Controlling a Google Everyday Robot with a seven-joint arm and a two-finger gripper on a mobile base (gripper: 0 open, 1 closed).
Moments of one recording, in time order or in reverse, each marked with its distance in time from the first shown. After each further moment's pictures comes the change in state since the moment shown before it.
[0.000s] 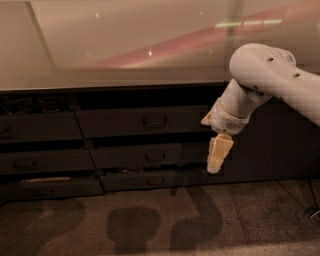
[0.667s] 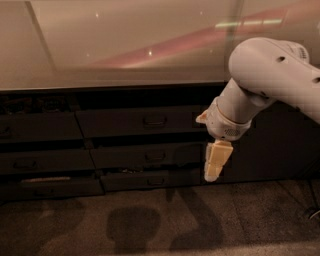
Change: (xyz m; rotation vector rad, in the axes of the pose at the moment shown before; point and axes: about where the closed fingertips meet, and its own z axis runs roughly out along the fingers) arm -0.032 0.043 -0.033 0.088 0.015 -0.090
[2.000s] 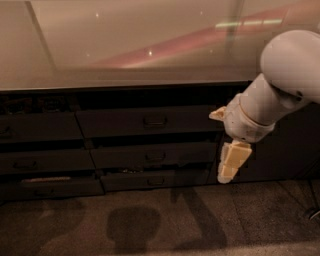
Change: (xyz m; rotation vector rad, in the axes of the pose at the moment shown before) arm 0.020 0.015 -0.036 0.065 -0.041 0.020
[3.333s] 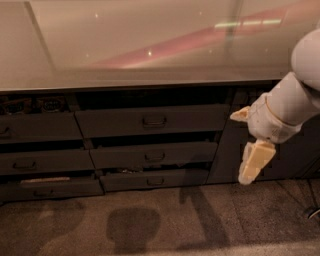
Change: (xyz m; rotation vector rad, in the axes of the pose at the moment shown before) arm 0.043 -0.002 -0.016 -0.004 0.020 0.073
